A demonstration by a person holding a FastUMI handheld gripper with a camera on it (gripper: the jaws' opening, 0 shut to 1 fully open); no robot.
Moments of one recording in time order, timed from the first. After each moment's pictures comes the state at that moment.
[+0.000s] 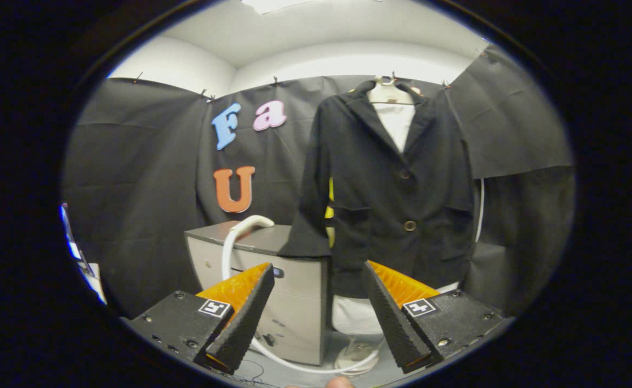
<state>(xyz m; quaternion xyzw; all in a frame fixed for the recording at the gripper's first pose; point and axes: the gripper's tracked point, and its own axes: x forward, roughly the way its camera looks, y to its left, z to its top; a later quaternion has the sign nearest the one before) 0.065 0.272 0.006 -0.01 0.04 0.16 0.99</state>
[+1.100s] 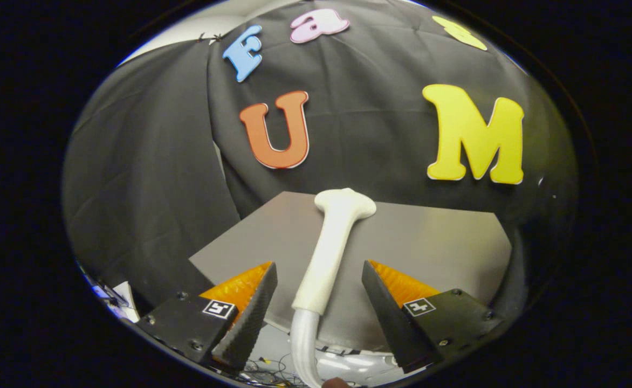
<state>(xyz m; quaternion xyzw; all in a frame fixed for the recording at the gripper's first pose) 0.364 0.583 -0.047 -0.04 0.27 0.23 0.93</state>
